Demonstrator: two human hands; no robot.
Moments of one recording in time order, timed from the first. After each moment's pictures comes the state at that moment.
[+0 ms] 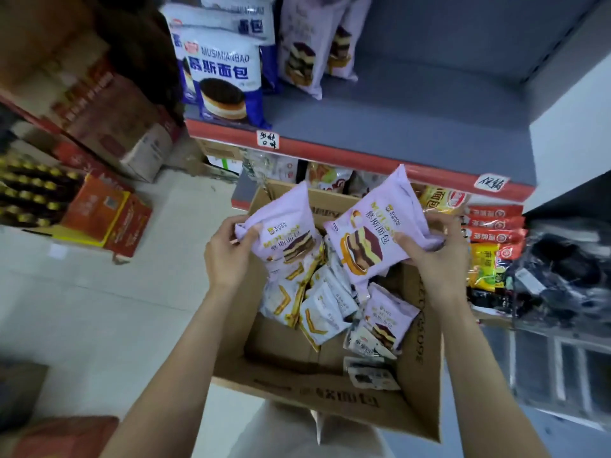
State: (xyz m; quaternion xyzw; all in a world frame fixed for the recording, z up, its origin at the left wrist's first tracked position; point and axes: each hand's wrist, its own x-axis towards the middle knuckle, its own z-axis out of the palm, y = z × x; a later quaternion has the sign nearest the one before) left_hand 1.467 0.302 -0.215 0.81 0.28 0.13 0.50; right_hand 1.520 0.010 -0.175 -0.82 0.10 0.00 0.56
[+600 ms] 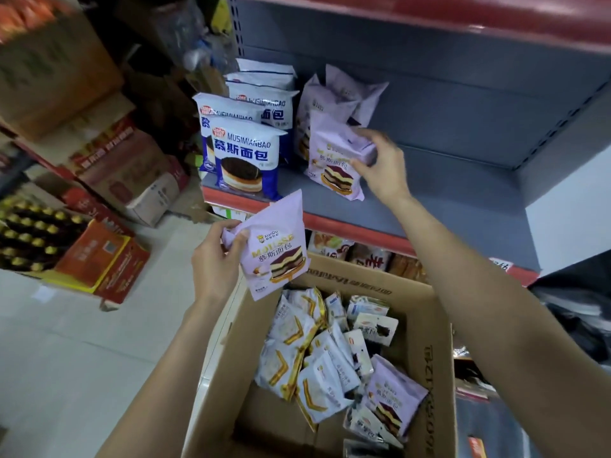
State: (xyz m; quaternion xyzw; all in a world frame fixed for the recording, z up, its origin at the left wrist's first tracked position) left_hand 1.544 0.352 -0.164 0.83 0.25 0.19 0.46; right_hand 1.762 0.135 -0.120 -0.87 -0.20 -0.10 0.43
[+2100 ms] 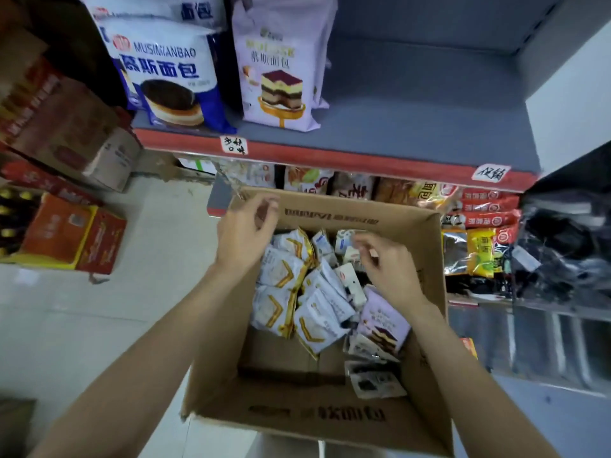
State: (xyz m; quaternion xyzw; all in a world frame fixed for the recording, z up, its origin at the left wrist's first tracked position) left_hand 1.562 0.286 -0.227 0.93 0.04 0.14 0.34; right_hand 1.555 0.034 -0.254 -0.93 -0.16 0.03 0.33
